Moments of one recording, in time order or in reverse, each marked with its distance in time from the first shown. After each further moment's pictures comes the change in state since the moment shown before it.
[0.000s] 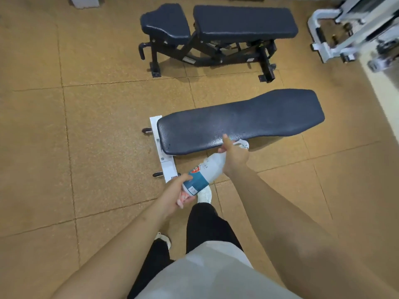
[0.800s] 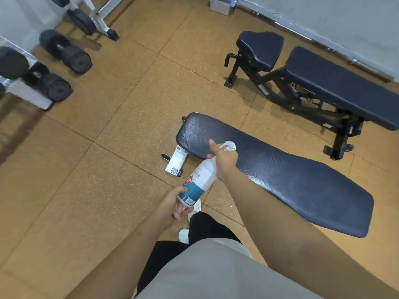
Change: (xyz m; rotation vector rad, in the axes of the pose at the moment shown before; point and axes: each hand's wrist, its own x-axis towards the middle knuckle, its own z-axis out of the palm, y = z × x) left_hand 0.038 -0.087 0.215 -0.653 0.367 0.196; right_hand 0.094 -0.081 -0.020 -0.595 -0.647 -0.048
